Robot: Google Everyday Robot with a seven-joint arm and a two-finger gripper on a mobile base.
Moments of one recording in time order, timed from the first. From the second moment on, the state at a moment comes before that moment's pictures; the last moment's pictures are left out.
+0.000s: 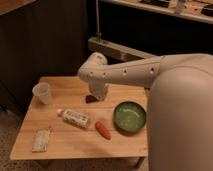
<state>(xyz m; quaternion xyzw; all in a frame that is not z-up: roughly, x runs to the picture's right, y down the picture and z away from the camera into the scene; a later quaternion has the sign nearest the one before) -0.012 0.031 0.775 -0.19 0.14 0.44 0.87</state>
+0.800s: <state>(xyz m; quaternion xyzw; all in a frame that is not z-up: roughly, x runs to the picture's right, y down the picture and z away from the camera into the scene) 0.138 0.027 0.722 -0.18 0.14 0.57 0.79</state>
